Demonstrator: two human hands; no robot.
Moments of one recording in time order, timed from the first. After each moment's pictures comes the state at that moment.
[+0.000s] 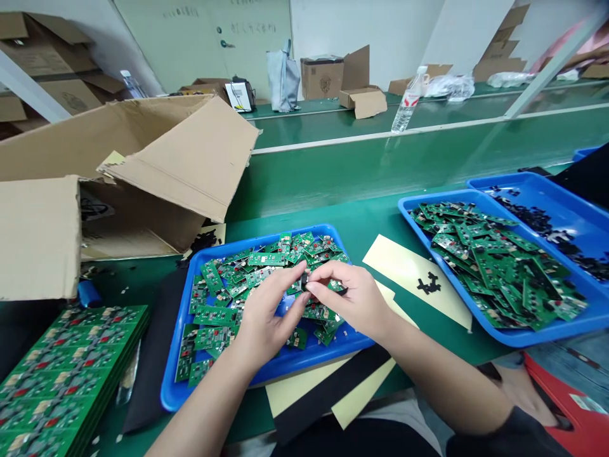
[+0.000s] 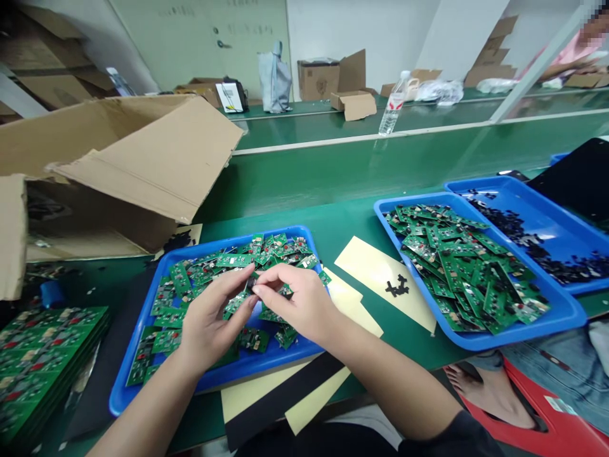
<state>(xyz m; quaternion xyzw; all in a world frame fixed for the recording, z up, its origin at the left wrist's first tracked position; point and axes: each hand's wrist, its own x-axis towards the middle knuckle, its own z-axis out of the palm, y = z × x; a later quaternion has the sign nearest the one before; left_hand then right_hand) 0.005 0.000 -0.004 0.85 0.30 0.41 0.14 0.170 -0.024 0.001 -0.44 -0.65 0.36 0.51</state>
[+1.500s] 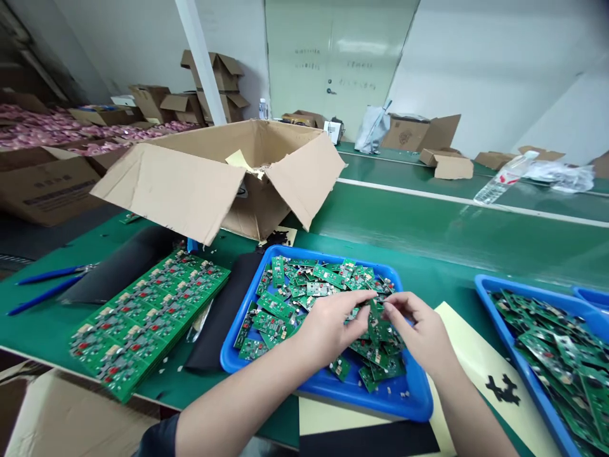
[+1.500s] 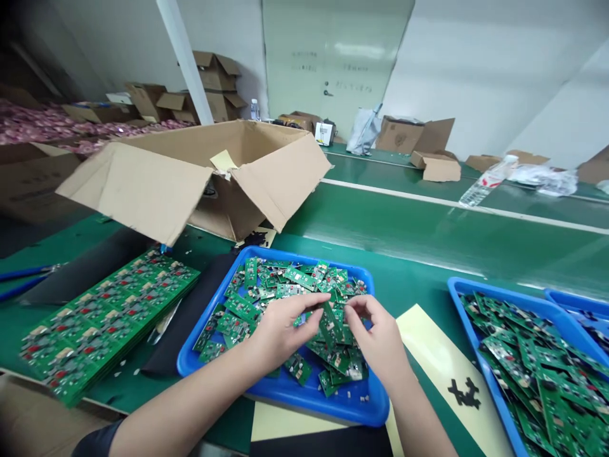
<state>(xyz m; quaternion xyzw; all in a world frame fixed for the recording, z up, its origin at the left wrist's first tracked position) 0.004 -0.005 -0.014 0.77 0.35 0.50 0.16 0.186 -0.006 -0.031 -0.57 -0.64 0.31 0.42</state>
